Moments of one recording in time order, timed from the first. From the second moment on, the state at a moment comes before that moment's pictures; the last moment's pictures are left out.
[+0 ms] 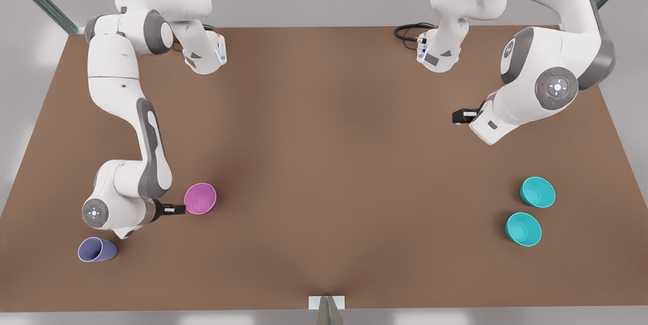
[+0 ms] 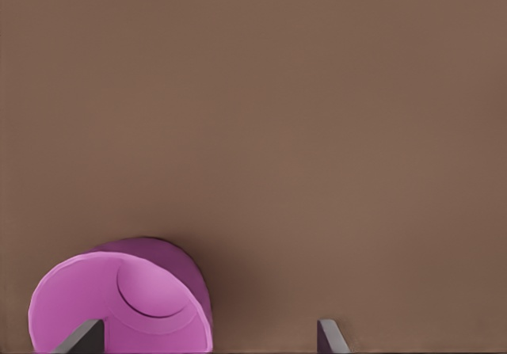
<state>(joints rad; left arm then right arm) -0.22 0.18 0.01 -1.44 -0.02 1.32 -0.20 -0.02 0.78 0.01 -1.32 0.10 1.87 0.00</state>
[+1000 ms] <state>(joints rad) -0.22 0.20 0.01 -1.43 -0.01 1.28 -0.21 -0.02 0.72 0.04 -1.60 0.17 2.16 0.08</state>
